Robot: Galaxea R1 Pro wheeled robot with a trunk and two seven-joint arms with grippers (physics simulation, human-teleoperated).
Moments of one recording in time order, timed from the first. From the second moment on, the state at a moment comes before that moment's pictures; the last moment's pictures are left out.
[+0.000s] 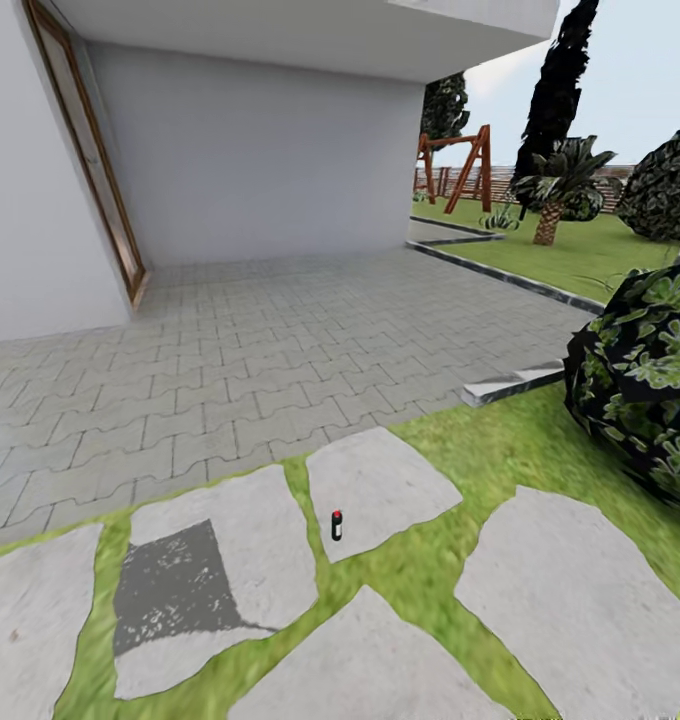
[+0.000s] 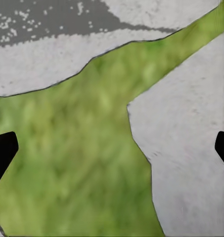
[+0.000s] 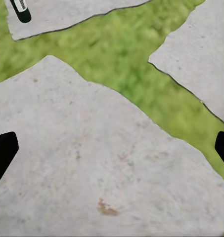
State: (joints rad) left arm -0.25 0.06 0.06 -0.22 -0.05 -0.34 0.00; right arm -0.05 -0.03 0.06 -0.38 -0.10 -0.66 0.00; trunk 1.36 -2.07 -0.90
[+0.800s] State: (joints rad) left arm -0.25 0.06 0.06 -0.22 -0.05 -0.34 0.00; right arm -0.05 -0.03 0.06 -0.38 -0.10 -0.66 0.00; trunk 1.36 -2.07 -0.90
